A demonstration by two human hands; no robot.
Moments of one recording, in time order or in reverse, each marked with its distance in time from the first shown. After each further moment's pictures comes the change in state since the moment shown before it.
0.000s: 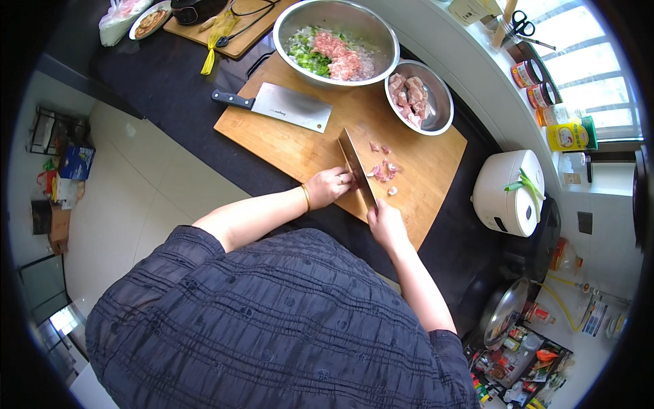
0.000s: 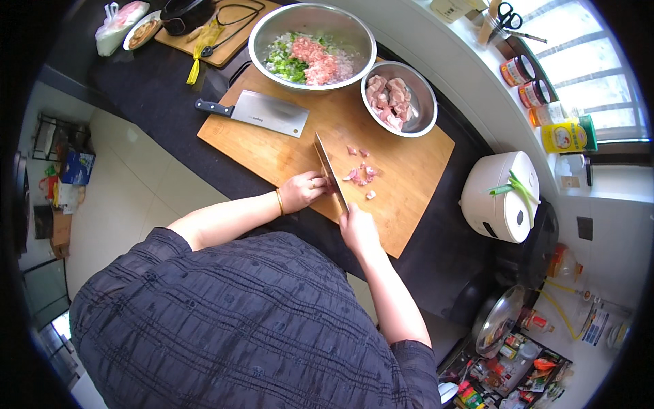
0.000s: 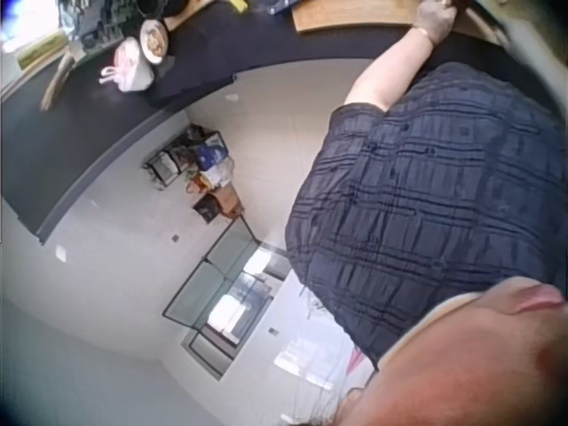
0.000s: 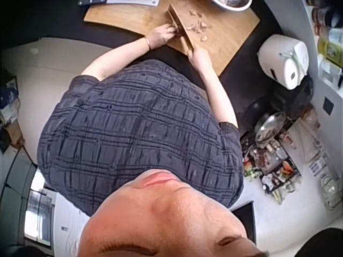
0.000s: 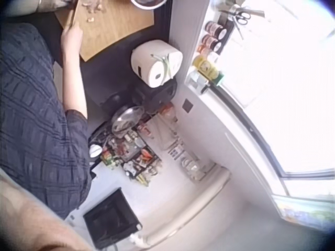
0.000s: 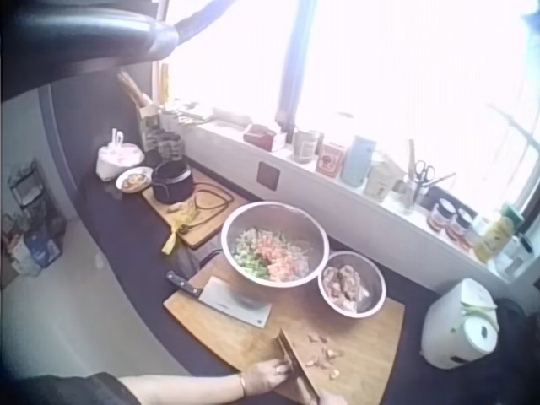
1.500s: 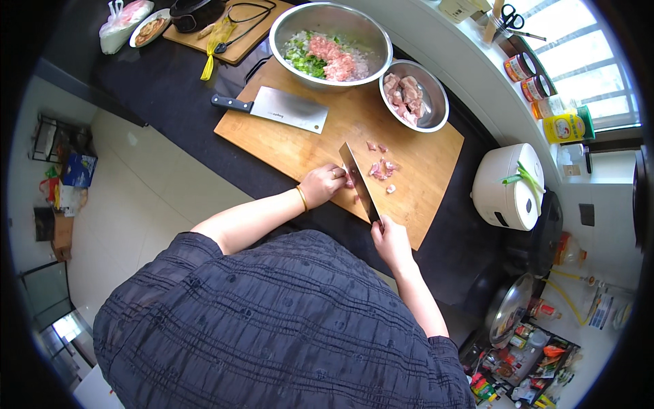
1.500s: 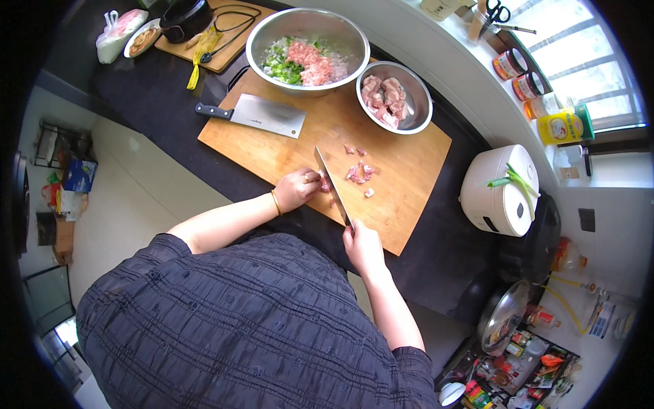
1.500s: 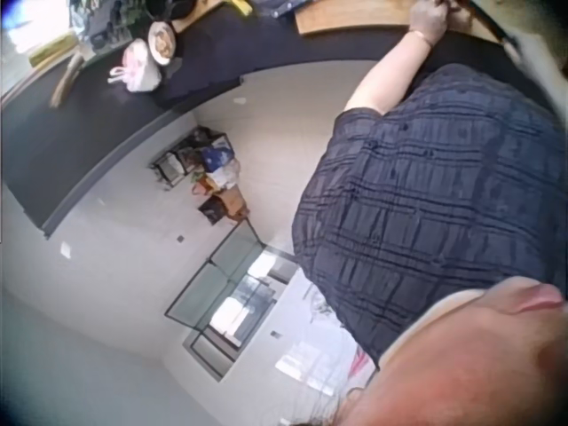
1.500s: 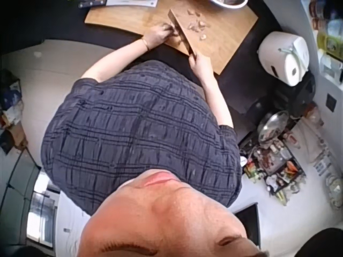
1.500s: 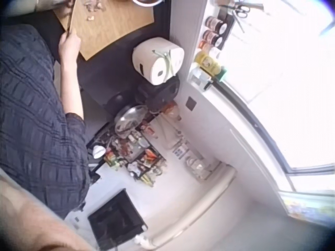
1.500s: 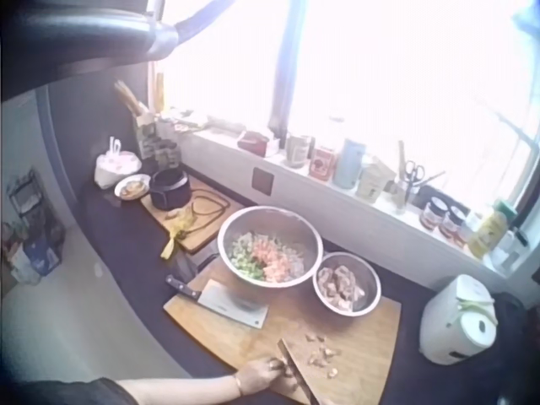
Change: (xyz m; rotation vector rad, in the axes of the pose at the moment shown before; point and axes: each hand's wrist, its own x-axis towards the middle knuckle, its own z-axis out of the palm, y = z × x) left_hand -0.007 0.003 -0.008 0.012 -0.052 -0.166; right_hand -0.043 0.002 -0.014 0.127 0.034 0.026
